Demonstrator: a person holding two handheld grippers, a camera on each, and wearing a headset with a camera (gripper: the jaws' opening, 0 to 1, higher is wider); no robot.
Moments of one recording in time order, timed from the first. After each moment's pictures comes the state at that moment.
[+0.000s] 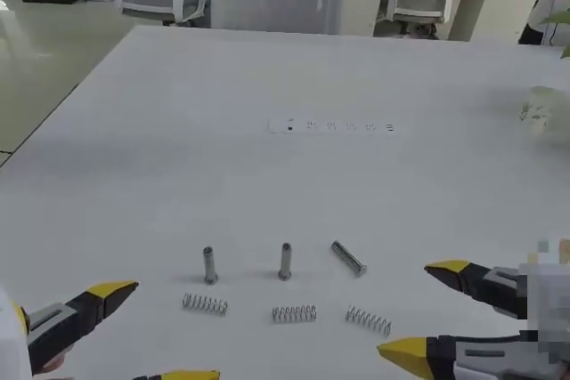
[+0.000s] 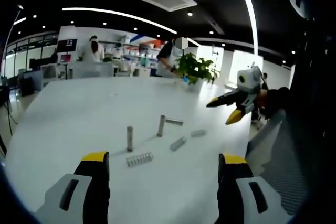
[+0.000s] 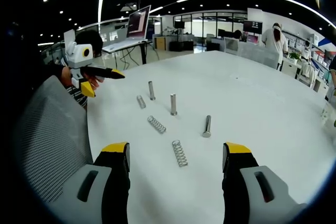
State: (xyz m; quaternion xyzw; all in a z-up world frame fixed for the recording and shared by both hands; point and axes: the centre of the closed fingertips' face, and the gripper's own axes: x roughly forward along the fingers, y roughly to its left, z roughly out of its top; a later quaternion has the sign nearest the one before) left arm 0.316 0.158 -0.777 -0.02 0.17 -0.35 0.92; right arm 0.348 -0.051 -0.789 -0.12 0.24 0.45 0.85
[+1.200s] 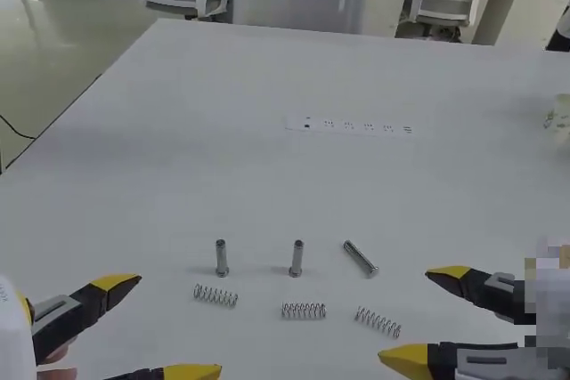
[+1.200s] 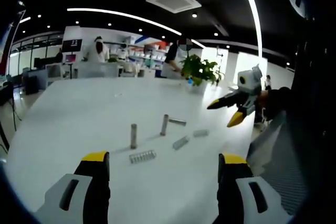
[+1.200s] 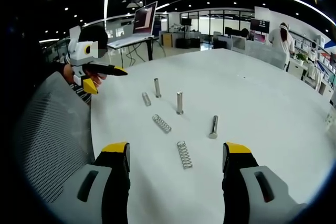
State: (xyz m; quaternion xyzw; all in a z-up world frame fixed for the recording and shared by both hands) left arm 0.313 0.164 -0.778 -0.02 0.17 -0.33 0.93; right arm 0.346 -0.041 -0.793 -0.13 0.25 0.47 0.84
